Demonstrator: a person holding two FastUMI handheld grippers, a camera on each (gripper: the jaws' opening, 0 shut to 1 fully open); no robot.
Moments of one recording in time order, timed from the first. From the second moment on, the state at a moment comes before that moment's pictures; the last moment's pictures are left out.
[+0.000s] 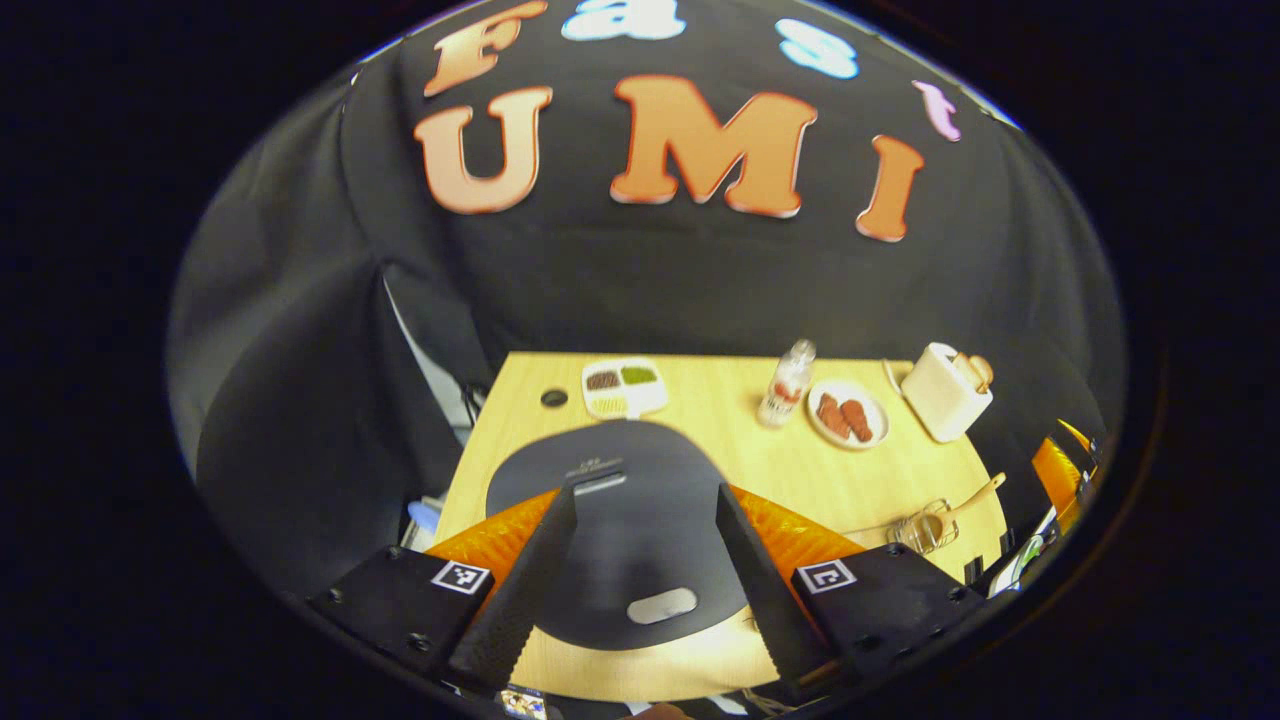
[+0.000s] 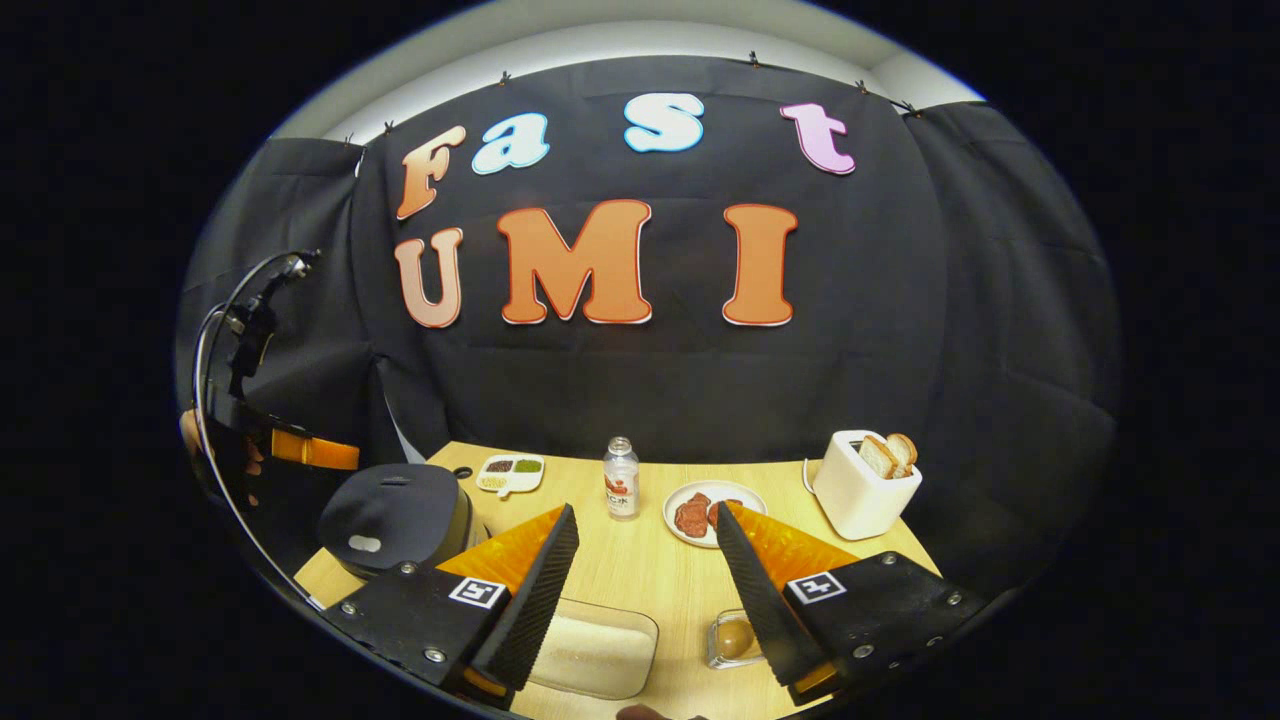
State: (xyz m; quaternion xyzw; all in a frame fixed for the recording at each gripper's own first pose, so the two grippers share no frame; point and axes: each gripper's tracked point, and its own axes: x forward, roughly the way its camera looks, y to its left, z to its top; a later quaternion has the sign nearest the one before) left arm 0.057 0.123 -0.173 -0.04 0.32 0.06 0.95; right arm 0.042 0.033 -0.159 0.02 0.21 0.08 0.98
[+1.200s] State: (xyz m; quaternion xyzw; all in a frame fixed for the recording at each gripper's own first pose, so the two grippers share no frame) left arm 0.040 -0.031 -0.068 0.03 0.04 0.02 1.00; right arm 0.028 -0.028 -0.089 0.01 0.07 0.03 1.00
